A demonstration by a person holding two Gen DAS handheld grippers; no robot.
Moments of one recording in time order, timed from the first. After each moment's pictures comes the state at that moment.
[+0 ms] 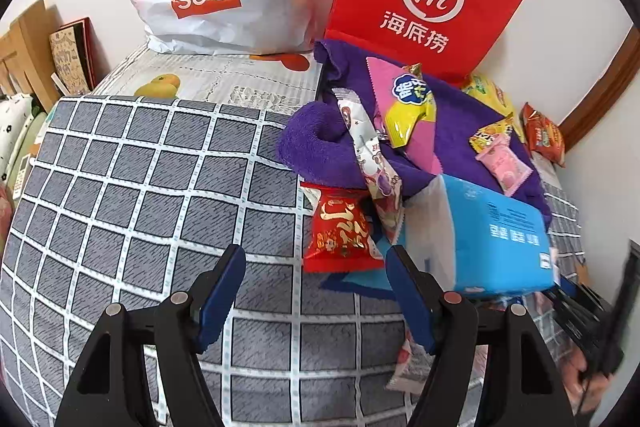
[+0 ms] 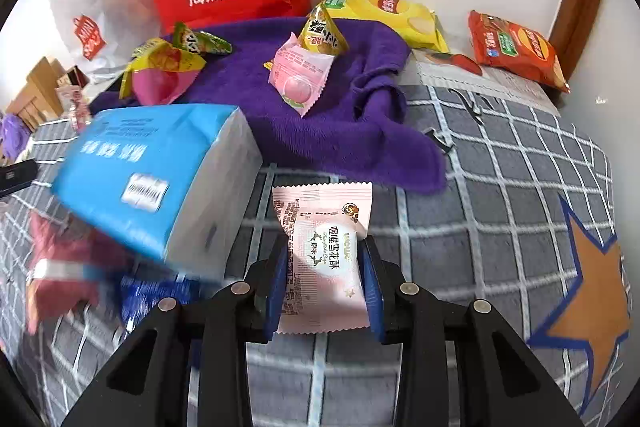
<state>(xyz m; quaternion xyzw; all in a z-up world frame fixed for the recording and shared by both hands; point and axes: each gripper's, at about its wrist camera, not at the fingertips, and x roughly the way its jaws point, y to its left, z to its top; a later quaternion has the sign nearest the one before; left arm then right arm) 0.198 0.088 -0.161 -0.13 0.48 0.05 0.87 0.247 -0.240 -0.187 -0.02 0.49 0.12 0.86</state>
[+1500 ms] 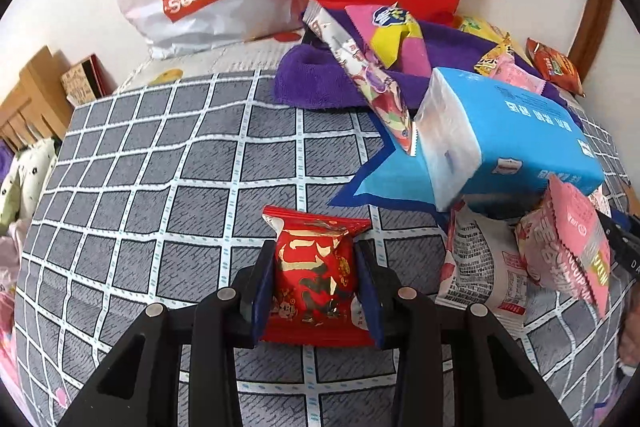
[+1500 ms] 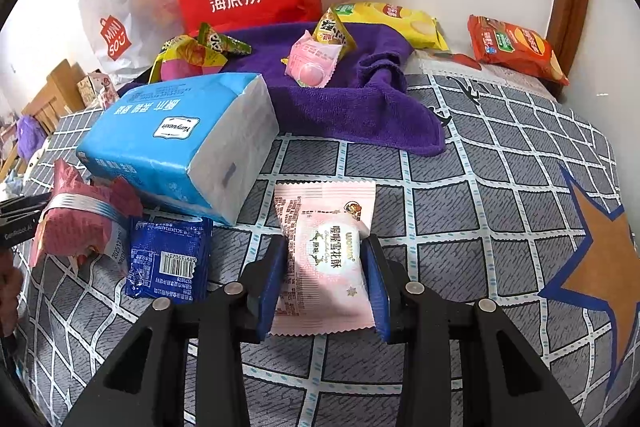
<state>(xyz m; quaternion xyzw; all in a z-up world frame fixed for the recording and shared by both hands) 0.149 0.049 -0.198 -0.02 0.46 0.07 0.88 0.212 -0.248 -0.201 -0.01 0.45 0.14 0.88</state>
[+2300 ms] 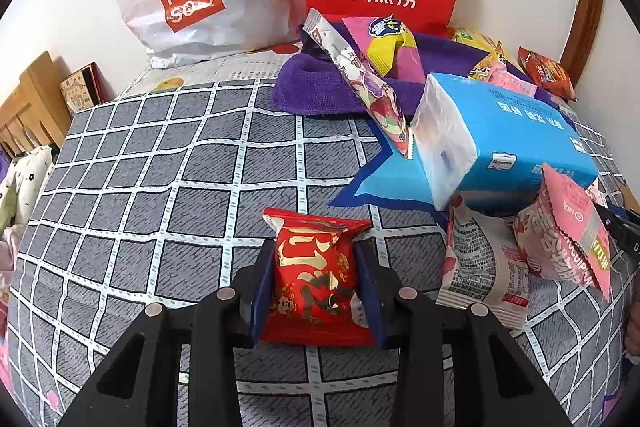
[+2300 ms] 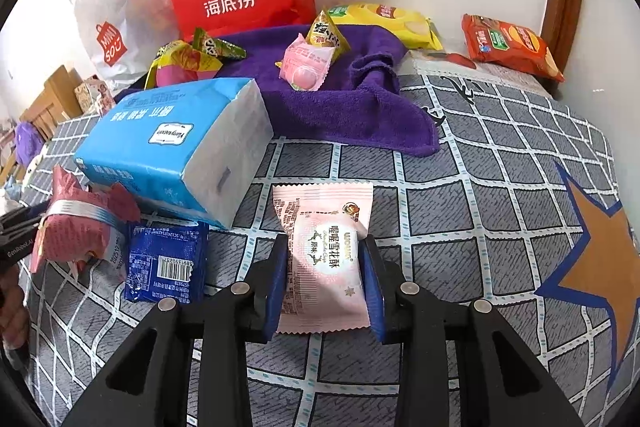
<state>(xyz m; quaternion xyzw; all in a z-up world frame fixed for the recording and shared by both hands) 0.140 0.049 -0.197 -0.02 0.44 0.06 0.89 0.214 -0.253 -0.200 0.01 0.44 0.14 0.89</state>
